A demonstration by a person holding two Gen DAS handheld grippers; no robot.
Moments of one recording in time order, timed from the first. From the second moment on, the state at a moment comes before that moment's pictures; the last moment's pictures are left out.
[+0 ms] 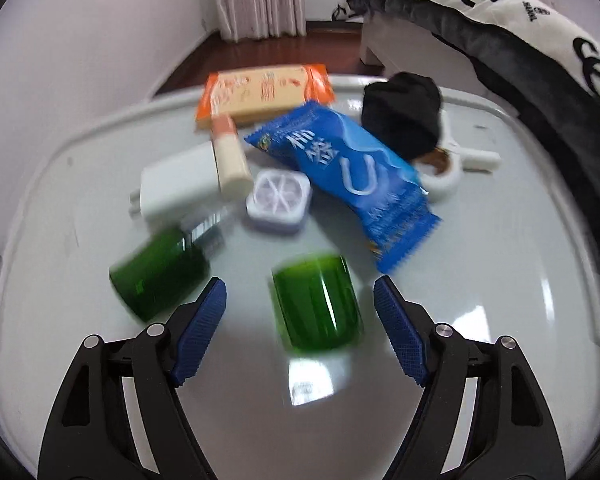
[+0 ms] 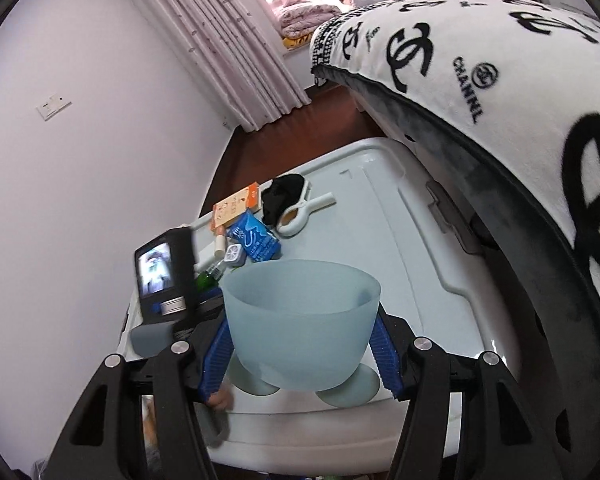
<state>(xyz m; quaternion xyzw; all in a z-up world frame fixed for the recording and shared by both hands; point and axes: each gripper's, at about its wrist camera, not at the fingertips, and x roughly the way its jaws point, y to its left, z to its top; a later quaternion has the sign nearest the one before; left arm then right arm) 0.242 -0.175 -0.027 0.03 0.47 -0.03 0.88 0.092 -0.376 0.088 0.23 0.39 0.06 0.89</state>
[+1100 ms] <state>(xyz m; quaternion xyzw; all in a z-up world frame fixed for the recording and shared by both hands) -0.069 -0.052 -0.007 -0.02 0.52 -0.13 0.84 -0.060 -0.252 -0.014 0.11 0.55 0.15 0.81</state>
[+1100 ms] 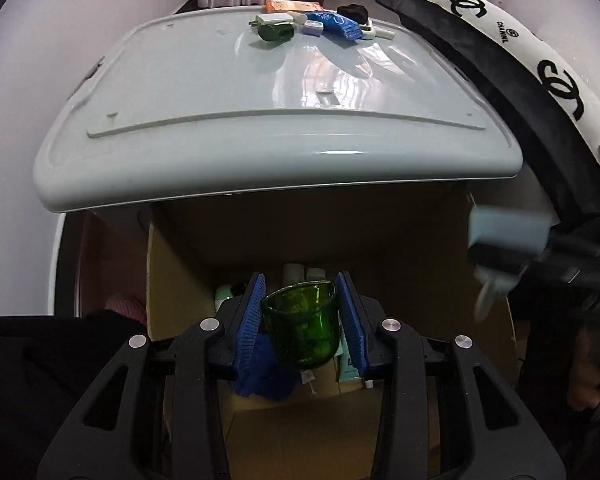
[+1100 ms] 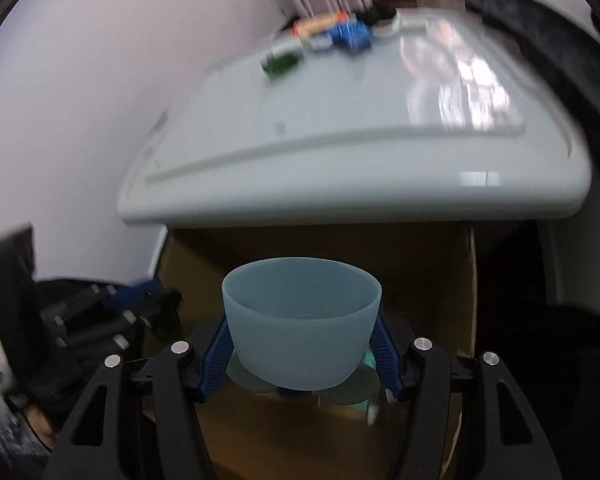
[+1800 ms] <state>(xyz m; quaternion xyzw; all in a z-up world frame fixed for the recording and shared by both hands) 0.041 -0.062 0.038 0.01 0.48 -0.13 0.87 0.034 -0.285 0.052 0.10 0.47 0.13 0.87</state>
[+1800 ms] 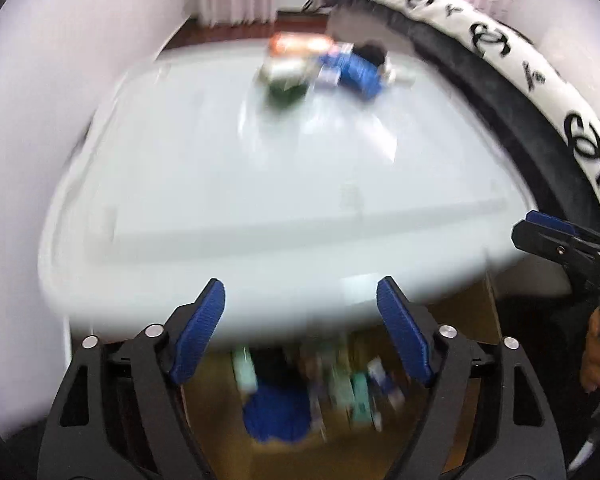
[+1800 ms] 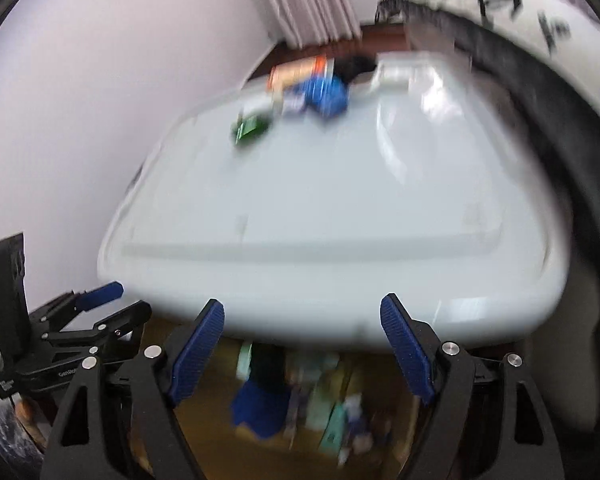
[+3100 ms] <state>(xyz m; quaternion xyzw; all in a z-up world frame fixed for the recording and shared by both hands) 0.078 -0.031 0.030 -0.02 0.46 -0.12 0.88 0.304 -0.198 0.027 -0.11 0.45 0.14 0.87</state>
